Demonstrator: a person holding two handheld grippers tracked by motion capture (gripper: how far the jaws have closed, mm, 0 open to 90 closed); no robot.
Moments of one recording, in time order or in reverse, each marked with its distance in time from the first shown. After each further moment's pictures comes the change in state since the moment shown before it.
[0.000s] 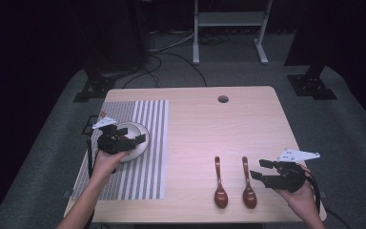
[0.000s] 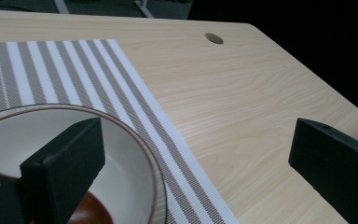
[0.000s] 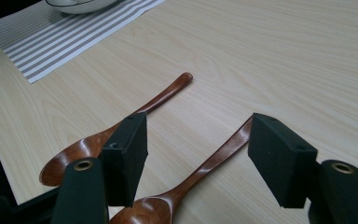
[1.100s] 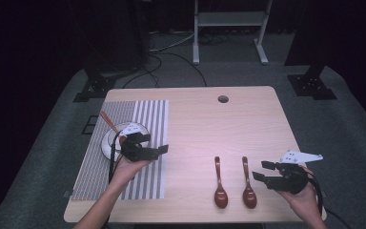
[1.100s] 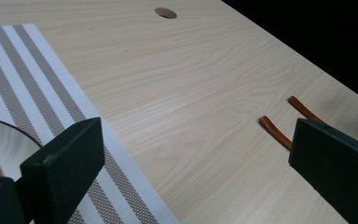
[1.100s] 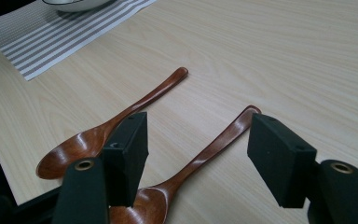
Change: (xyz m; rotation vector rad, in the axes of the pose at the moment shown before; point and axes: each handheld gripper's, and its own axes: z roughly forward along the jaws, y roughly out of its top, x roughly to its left) left arm -0.051 -0.016 0.037 0.073 -0.097 0.098; right arm -0.002 -0.006 -0.004 0.000 -0.008 0.013
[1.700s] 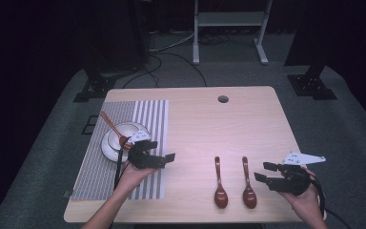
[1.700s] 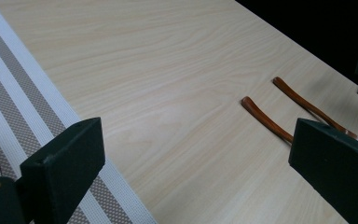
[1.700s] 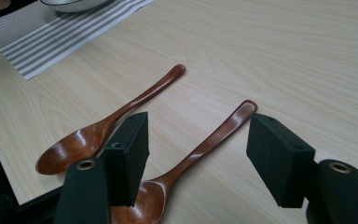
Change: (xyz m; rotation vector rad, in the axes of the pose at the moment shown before) left arm -0.018 -0.017 0.010 0.043 -0.042 0.009; right arm -0.002 -0.005 -0.004 -0.007 -0.004 0.010
